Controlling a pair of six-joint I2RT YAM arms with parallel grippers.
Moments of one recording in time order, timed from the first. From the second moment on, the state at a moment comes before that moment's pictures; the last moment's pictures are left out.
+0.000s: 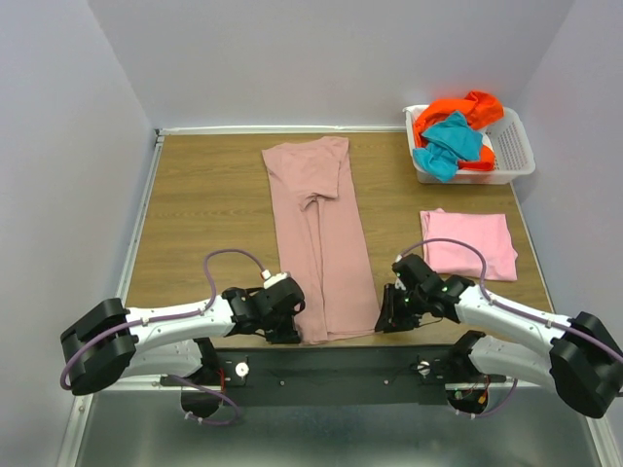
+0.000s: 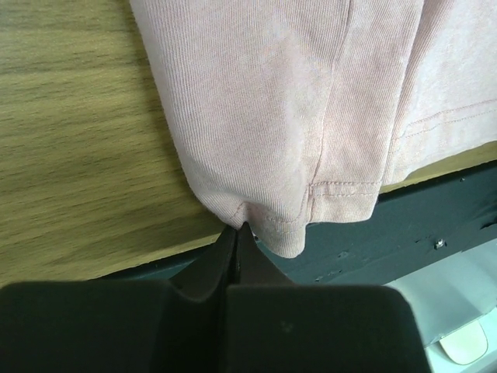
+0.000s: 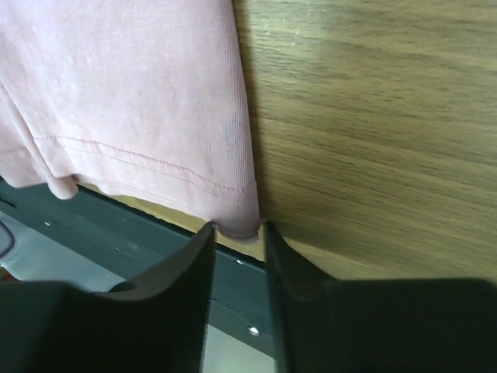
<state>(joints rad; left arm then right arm) -1.09 1.12 0.45 -0.45 0.03 -1.20 0.72 1.06 0.41 -0.50 -0.27 0.81</state>
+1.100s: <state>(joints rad) -0.86 1.24 0.81 -0.45 -0.28 -1.12 0.72 1.32 0.91 -0.35 0.15 0.68</state>
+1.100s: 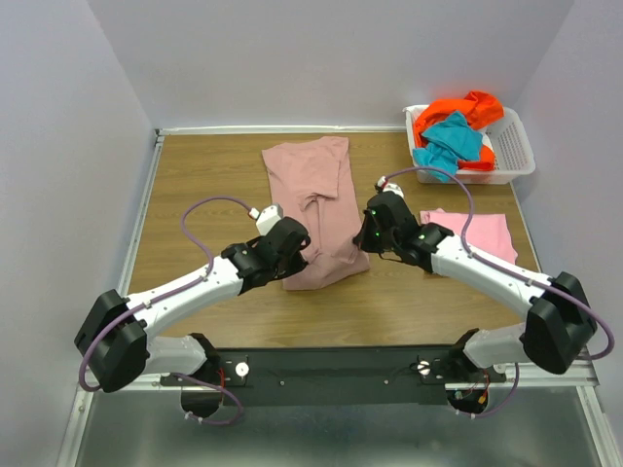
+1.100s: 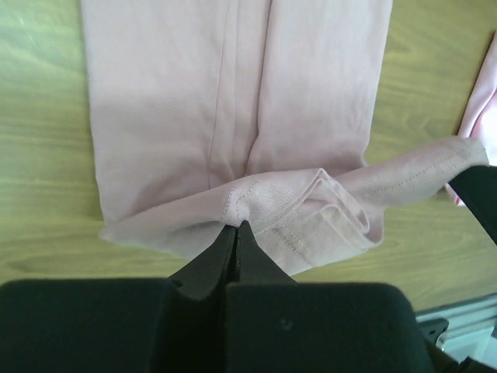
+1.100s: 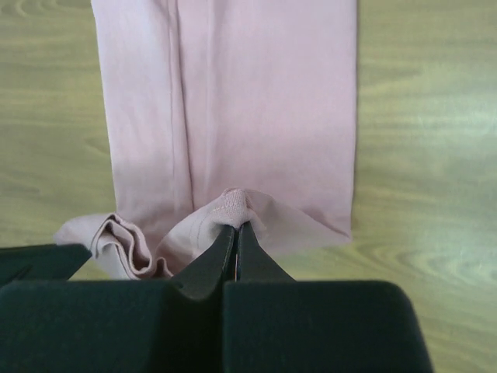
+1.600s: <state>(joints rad) -0.65 1.35 0.97 -0.42 -0.33 -0.95 0.67 1.59 1.19 -0.33 0.25 0.61</state>
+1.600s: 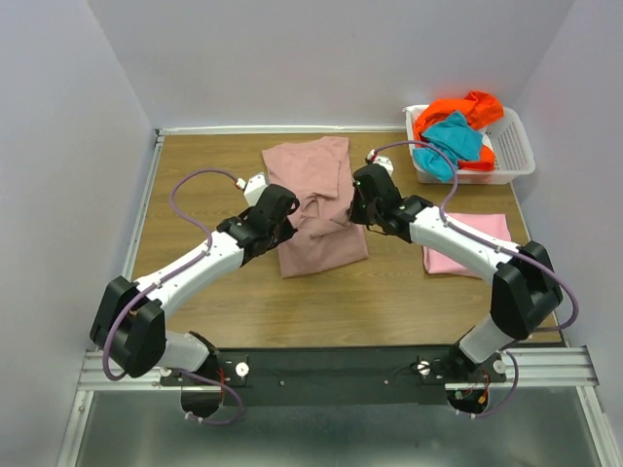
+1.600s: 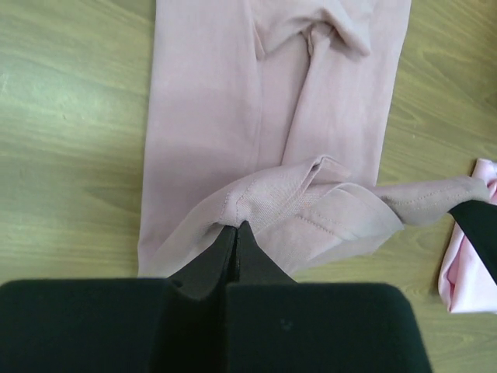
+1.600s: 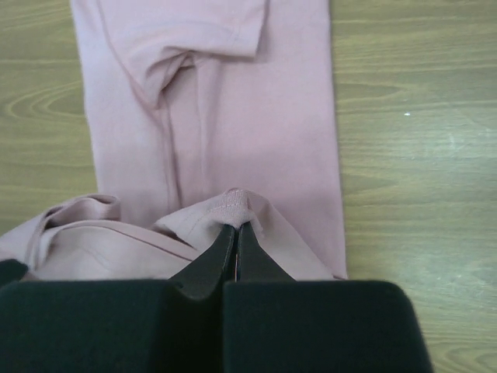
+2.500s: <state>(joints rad) -0.49 1.71 1.14 -0.36 -0.36 -0.84 0.53 1.94 1.42 -0.33 0.19 0.54</state>
